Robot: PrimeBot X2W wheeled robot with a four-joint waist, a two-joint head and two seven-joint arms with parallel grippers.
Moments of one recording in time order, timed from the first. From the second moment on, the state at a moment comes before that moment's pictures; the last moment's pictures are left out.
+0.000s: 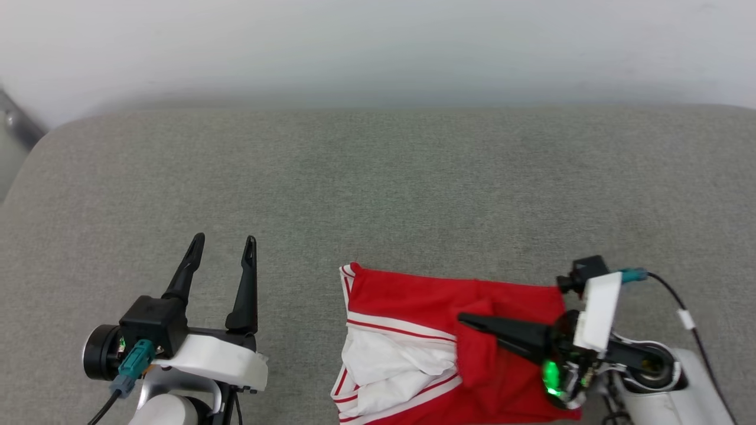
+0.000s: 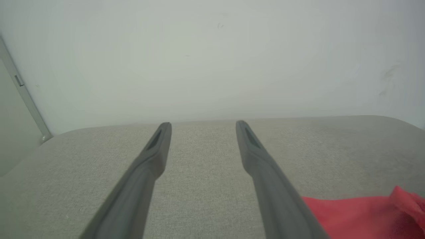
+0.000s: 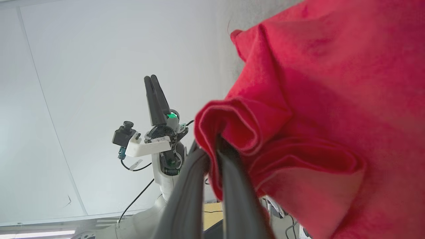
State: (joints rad) left arm -0.13 0.42 -0.39 -0.05 -0.48 0.26 -0.21; right arm -0.33 -0.05 -0.01 0.49 1.46 0.13 1.10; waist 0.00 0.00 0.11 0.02
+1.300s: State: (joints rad) left arm -0.09 0.41 -0.35 0.02 -0.51 0.28 -0.25; right arm -0.24 -0.34 0.16 0.22 0.59 0.13 0.20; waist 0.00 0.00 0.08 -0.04
